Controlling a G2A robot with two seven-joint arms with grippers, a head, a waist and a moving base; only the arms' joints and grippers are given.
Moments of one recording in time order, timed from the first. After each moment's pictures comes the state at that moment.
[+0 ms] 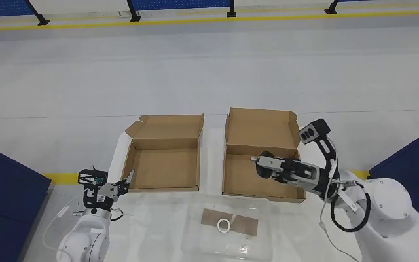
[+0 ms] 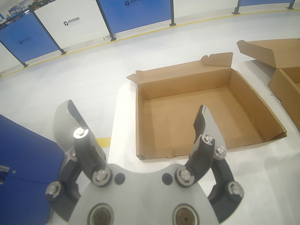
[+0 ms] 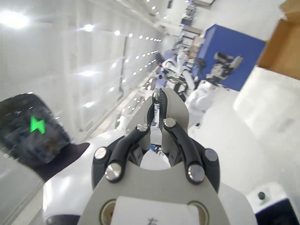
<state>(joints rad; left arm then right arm) 1.73 -1.15 -1.60 -1.80 1.33 0.00 0.00 -1.47 -0.85 1.54 -2.14 0.65 0.09 0.80</state>
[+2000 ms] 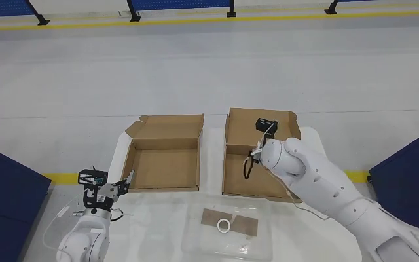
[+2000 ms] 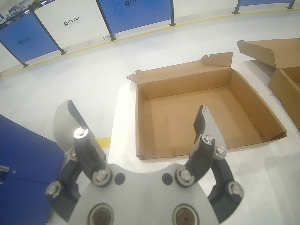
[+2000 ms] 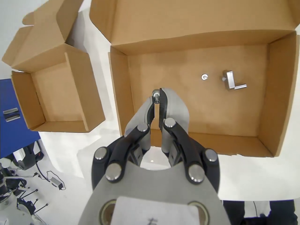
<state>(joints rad) 1.73 -1.15 -1.60 -1.80 1.33 0.00 0.00 -0.66 -1.02 0.61 -1.50 -0.41 0.92 0.90</state>
